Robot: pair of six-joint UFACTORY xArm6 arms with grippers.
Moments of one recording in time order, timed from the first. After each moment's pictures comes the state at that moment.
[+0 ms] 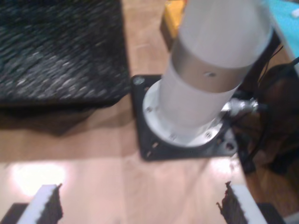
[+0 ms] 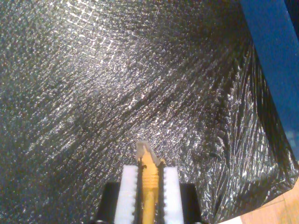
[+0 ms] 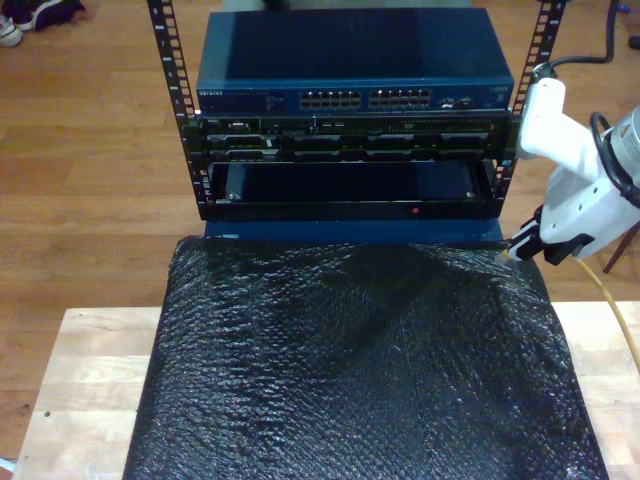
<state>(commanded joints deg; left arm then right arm) 66.9 -4.6 -51.1 -4.9 110.2 -196.6 0.2 -21.6 -46.8 23.6 58.2 -82.2</state>
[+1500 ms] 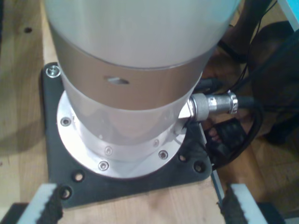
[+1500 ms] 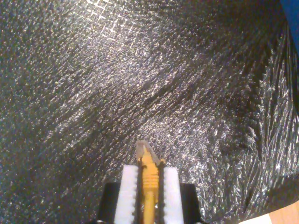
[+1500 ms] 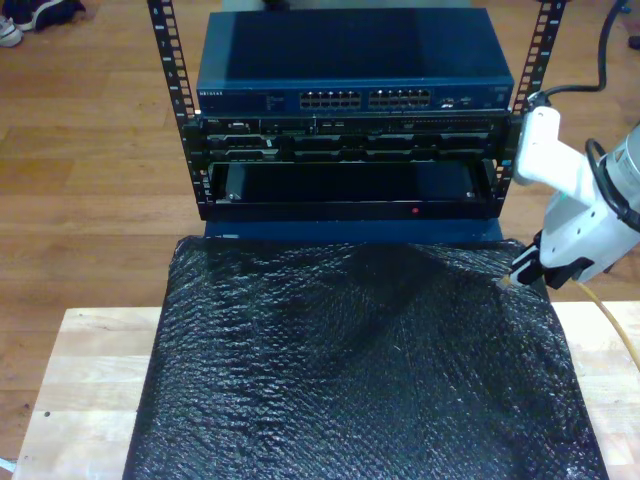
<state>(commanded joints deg) 74.1 -24.2 -20.7 2.9 88.6 -186.1 0.0 -21.8 -43.7 22.9 58.8 -82.5</state>
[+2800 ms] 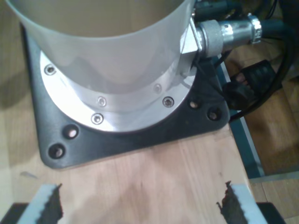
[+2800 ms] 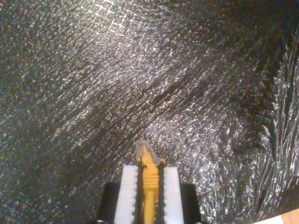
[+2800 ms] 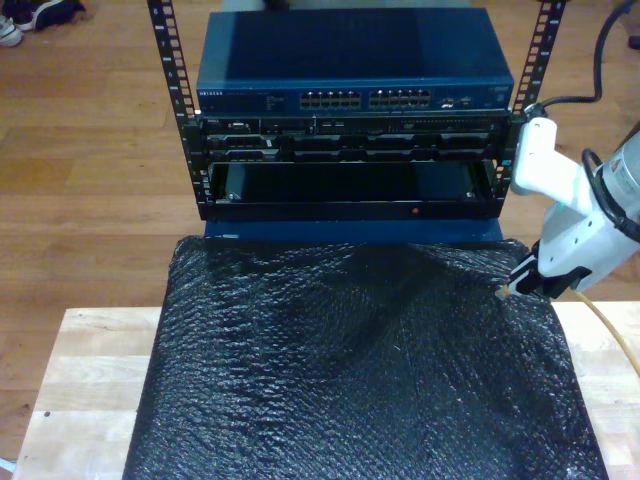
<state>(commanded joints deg) 80.8 -26.2 -12.2 2.7 71.4 -177.5 0.1 -21.7 -42.9 22.9 58.8 -82.5</state>
